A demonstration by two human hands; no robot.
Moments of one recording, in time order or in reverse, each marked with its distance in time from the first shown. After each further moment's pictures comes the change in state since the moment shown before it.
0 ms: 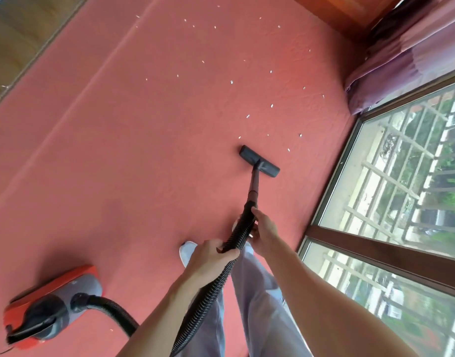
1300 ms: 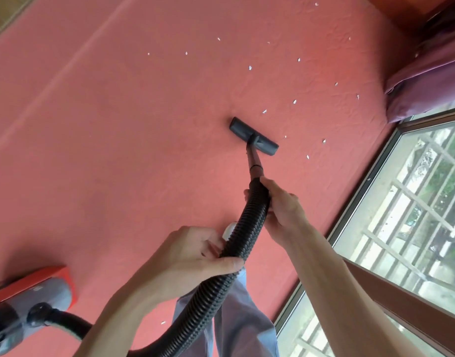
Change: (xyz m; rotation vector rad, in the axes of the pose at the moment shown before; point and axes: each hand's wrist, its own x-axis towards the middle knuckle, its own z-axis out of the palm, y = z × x) left_hand 0.059 0.057 -0.057 -0.058 -0.088 0.068; right_hand 0.016 -0.116 0.063 -0.122 -0.135 -0.187
